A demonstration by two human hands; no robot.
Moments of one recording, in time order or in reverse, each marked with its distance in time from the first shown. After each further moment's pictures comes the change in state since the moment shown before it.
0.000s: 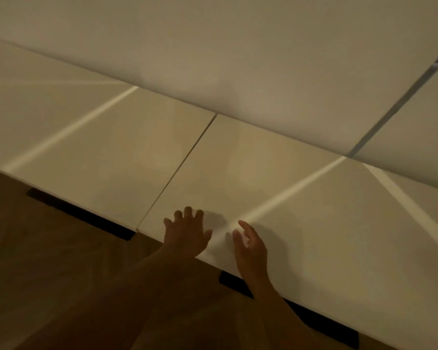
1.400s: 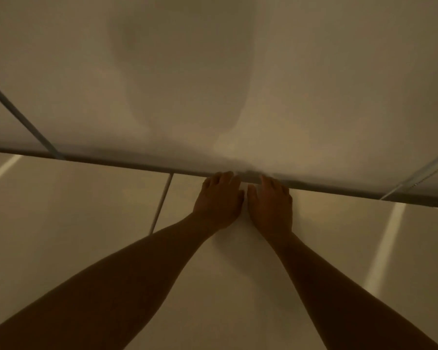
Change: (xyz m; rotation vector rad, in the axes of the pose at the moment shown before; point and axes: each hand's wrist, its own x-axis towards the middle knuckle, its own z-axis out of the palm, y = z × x) left_hand 0.494 0.088 -0.054 -0.081 0.166 0.460; right_hand 0.493 -0.044 -0.002 -0.657 0.350 -0.109
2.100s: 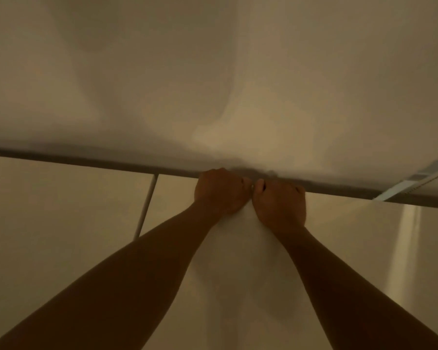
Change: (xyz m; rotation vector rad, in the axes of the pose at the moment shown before) left_hand 0.061 -0.001 0.017 0.156 0.041 0.006; right_hand 0.038 0.011 0.013 -0.333 0.006 0.057
